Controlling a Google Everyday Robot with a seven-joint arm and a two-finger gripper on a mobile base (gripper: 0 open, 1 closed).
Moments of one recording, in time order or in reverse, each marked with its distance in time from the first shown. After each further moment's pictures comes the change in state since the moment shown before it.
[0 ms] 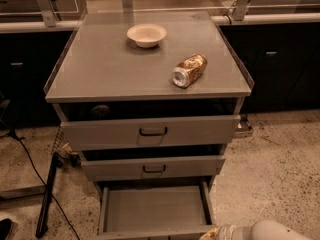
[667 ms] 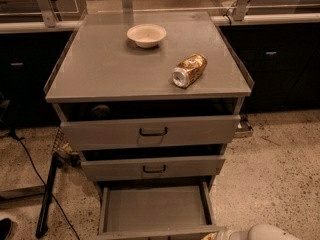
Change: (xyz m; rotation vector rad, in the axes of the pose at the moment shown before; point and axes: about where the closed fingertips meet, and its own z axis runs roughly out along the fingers) arm 0.003 0.014 0.020 -0.035 -0.025 0.025
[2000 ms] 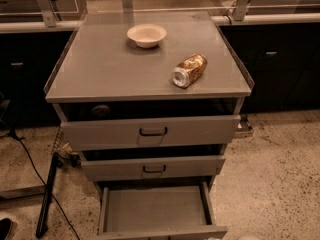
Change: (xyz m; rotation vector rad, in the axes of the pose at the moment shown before) arm 0.041 0.000 0.100 0.011 -0.086 -0.013
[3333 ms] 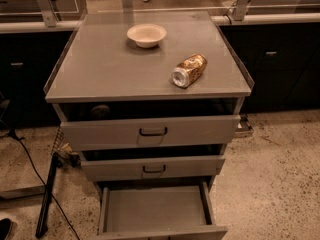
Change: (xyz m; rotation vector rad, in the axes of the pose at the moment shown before) arm 0.046 -0.015 0.144 0.053 -0.125 -0.040
